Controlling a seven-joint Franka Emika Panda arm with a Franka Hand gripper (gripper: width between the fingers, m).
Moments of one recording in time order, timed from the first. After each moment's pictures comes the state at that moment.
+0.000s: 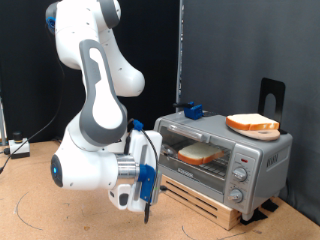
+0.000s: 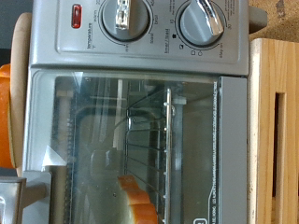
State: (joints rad) arm -0.82 0.53 0.48 -2.06 0.91 1.70 -0.25
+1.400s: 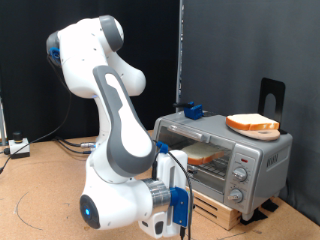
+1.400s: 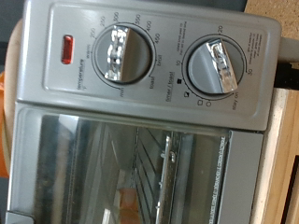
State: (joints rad) arm -0.68 0.83 0.50 -1.71 0.79 1.57 -0.19
